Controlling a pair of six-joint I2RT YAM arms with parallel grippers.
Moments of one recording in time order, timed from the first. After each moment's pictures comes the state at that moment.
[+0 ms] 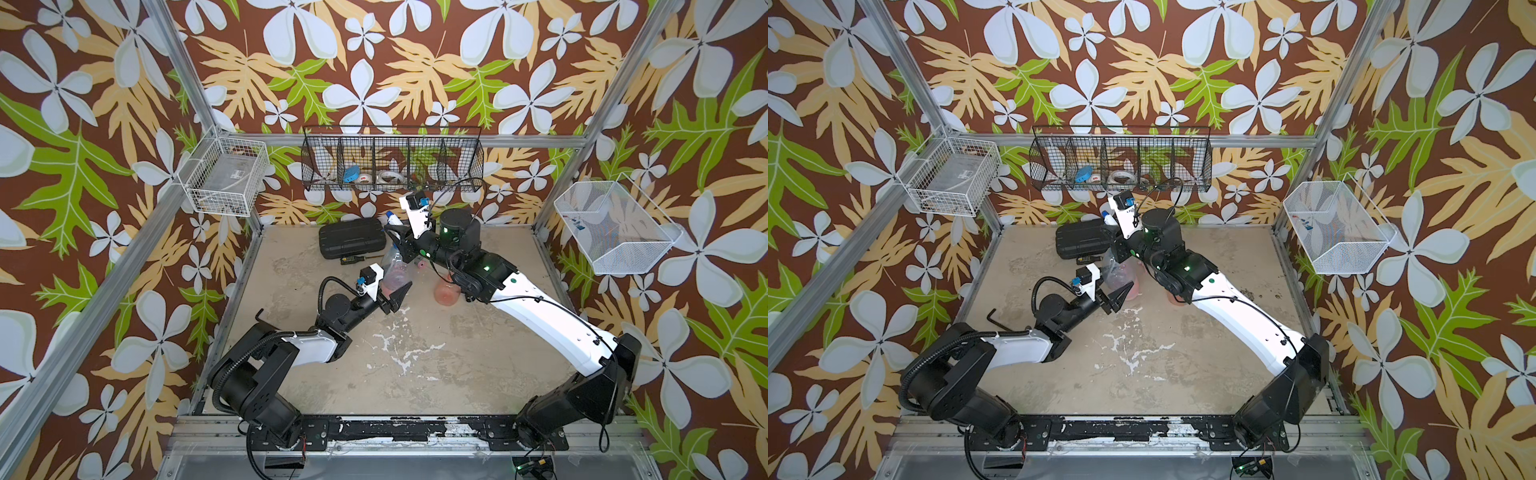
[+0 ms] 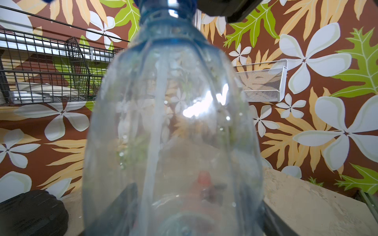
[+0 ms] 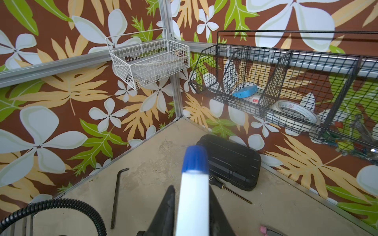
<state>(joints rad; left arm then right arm) -0.60 1.57 0.57 1.27 0.24 -0.11 0.73 1.58 1.59 -0.18 -0.05 0.08</state>
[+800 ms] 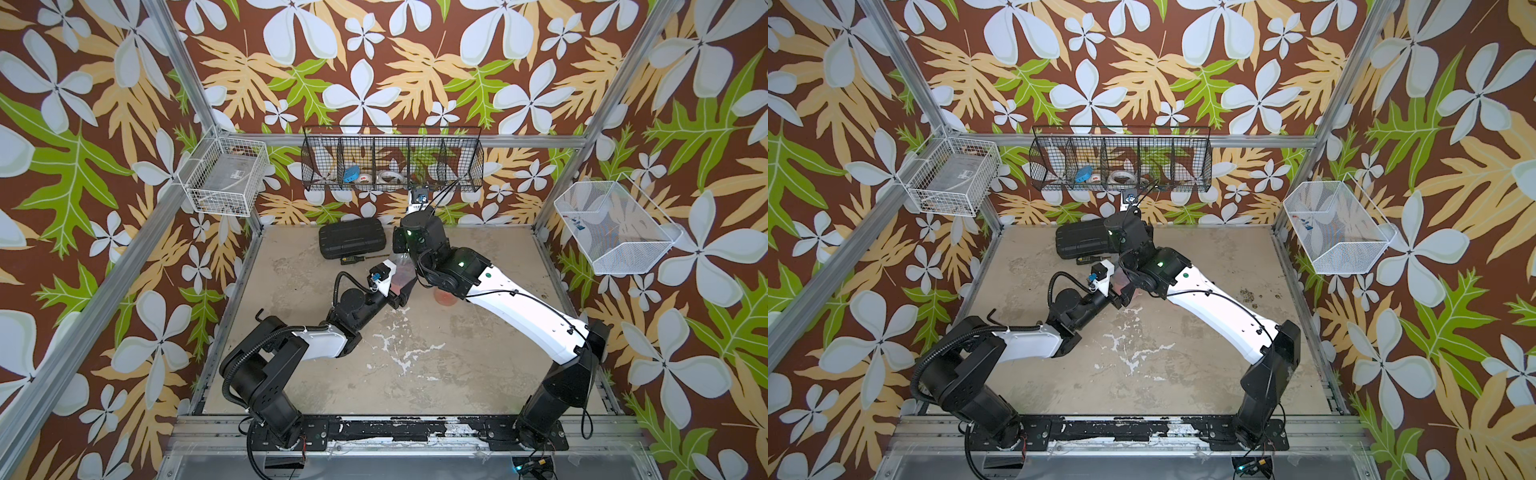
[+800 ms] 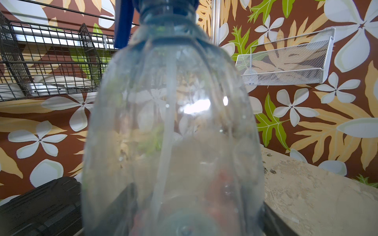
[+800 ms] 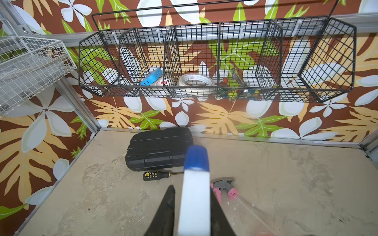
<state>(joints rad) -0.66 1.63 0.65 1.17 0.08 0.00 0.85 1.71 1.80 -0.46 0.63 0.31</state>
